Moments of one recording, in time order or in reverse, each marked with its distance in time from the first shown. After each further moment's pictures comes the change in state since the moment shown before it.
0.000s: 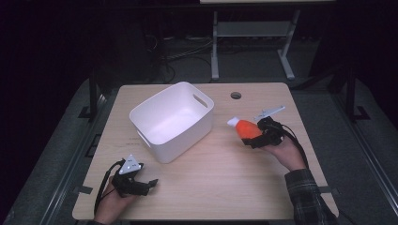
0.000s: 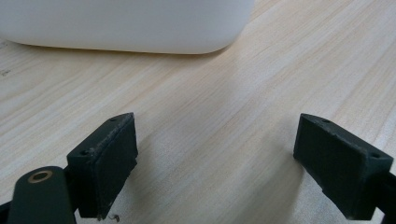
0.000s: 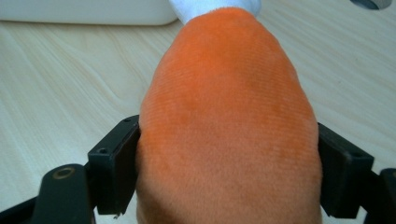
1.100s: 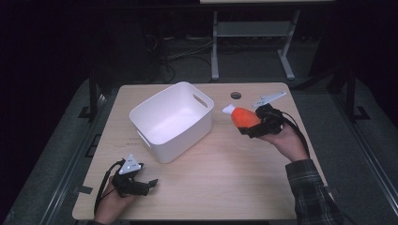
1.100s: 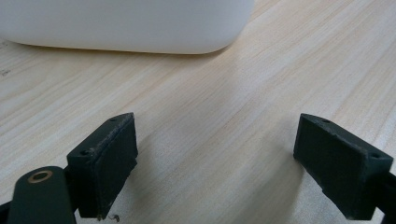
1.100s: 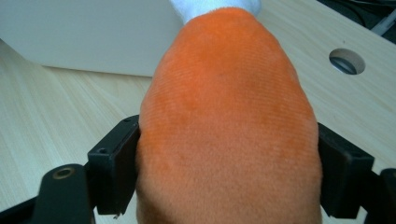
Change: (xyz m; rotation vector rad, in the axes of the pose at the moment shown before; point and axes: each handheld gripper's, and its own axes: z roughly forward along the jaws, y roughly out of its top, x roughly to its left) left arm 0.000 0.000 0.000 0.000 0.000 0.000; right arm 0.012 0.044 -0.034 -0.061 0.007 -0.059
